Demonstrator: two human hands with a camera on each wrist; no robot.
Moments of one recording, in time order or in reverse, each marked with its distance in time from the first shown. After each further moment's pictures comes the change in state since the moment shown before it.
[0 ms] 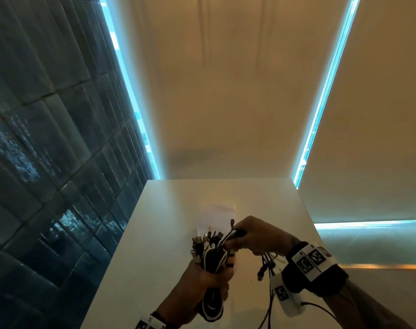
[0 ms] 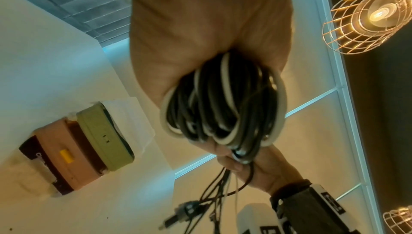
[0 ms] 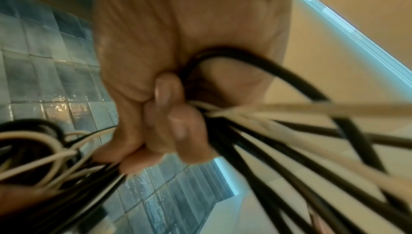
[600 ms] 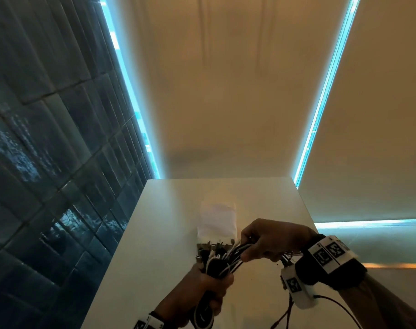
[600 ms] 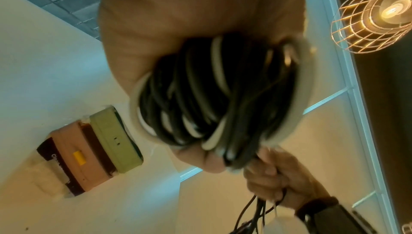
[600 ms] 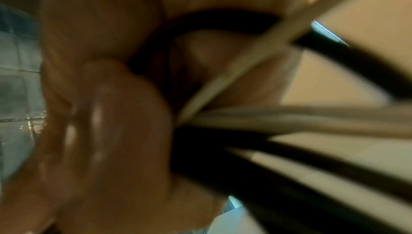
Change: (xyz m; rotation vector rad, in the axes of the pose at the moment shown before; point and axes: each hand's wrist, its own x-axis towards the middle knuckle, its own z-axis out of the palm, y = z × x) left_hand -0.005 0.000 -0.012 0.084 -0.082 -0.206; right_hand -0.017 0.006 -0.024 0.113 -0.320 0.156
